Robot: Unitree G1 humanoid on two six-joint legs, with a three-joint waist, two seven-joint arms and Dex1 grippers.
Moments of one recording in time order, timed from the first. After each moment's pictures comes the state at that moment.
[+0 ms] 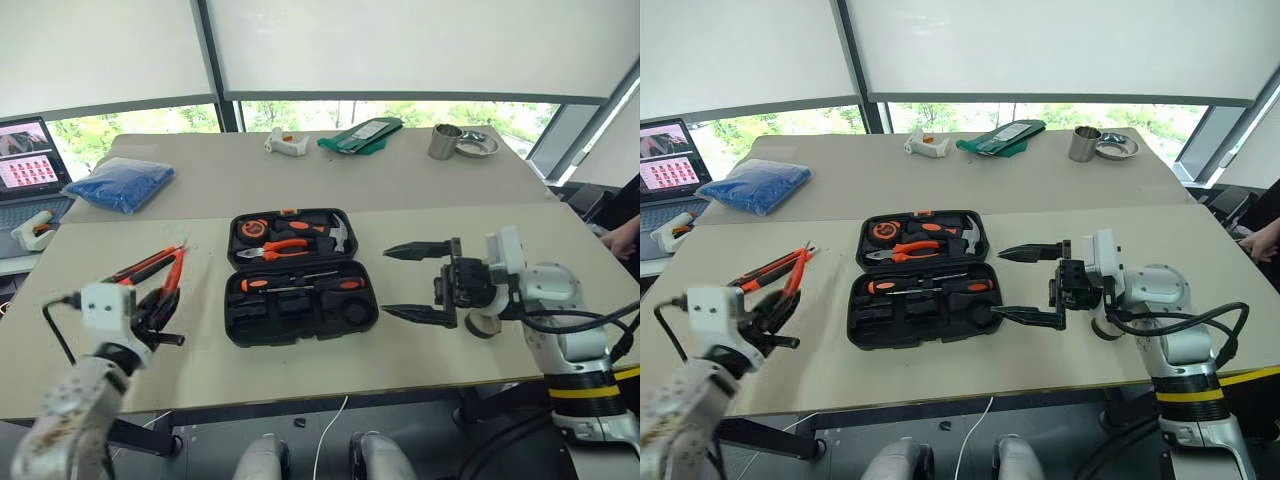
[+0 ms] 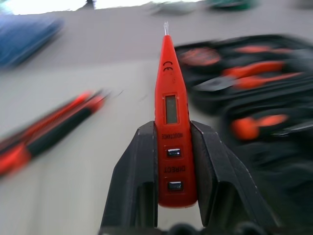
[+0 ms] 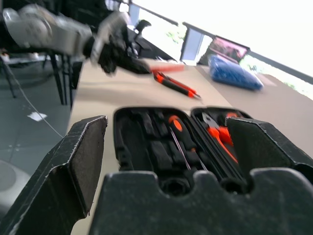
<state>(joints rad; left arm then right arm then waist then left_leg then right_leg) 0.16 0.69 0.38 -0.48 -0.55 0.37 -0.67 -0.42 -0.67 -0.06 -0.07 0.57 0.12 1.31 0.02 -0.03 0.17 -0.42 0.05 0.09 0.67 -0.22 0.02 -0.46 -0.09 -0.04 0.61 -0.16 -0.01</state>
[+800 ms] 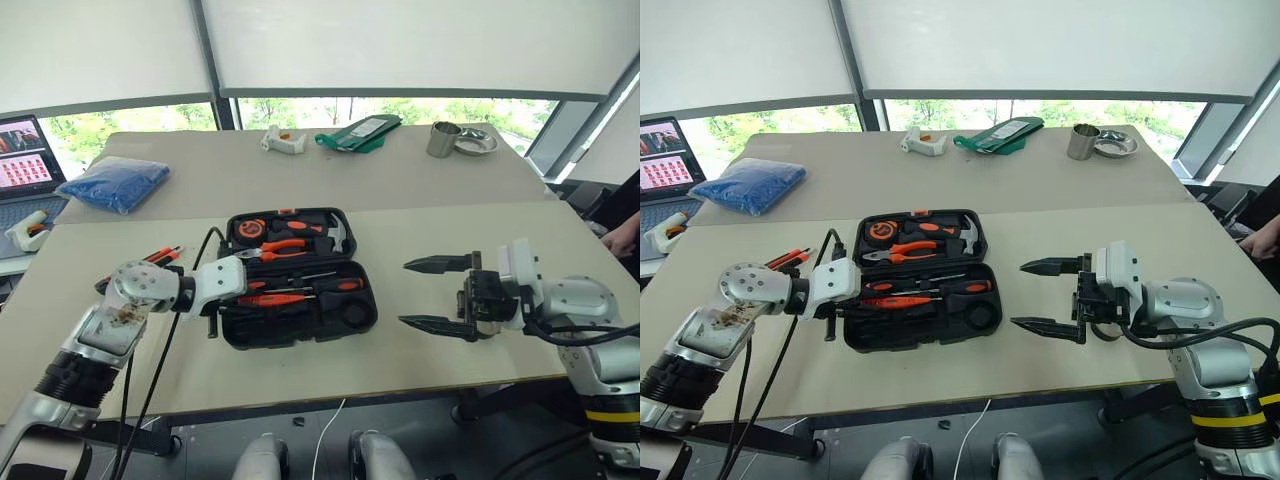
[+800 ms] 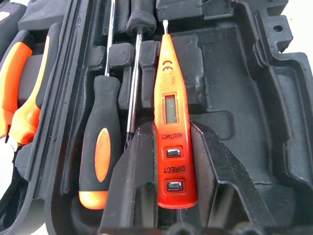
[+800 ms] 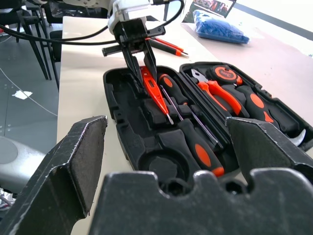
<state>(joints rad) -0.46 0.84 -0.21 0.04 -0.14 0.16 -1.18 -0.29 -0.76 -0.09 -0.19 0.57 0.19 1.24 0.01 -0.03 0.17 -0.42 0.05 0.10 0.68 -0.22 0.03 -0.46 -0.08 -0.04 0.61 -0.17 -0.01</state>
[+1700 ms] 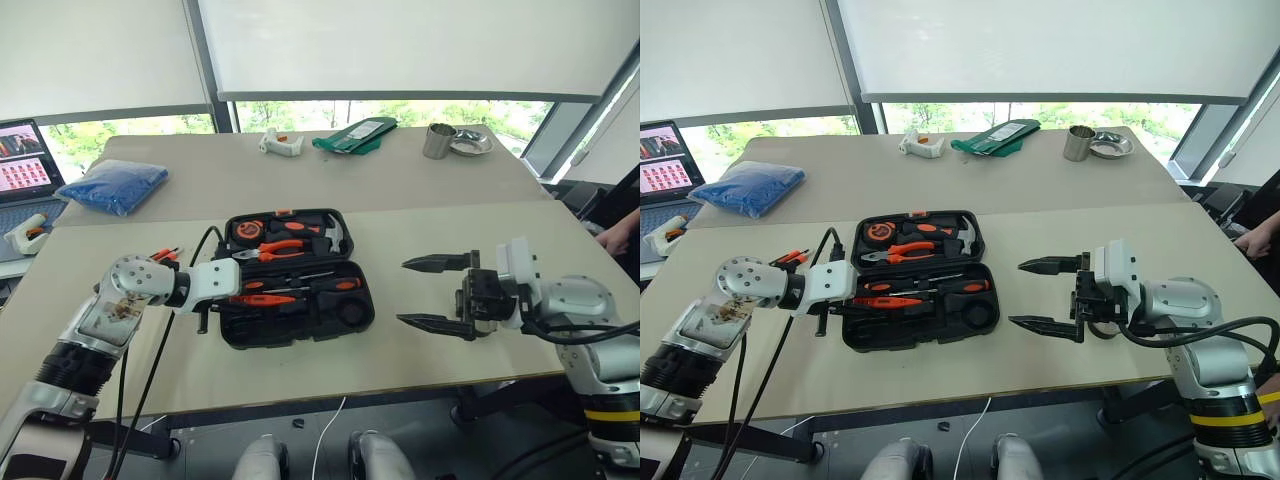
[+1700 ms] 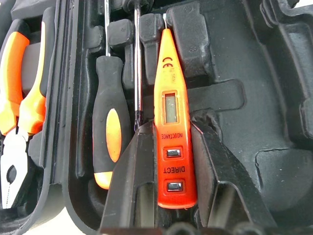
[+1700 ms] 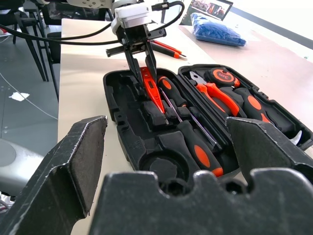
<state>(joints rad) -0.51 0.86 -0.22 0.16 -0.06 0.05 -1.23 -0.31 -0.75 -0.08 -0.18 0.57 0.19 1.24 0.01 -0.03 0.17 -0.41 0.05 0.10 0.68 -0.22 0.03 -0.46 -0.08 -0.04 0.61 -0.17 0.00</state>
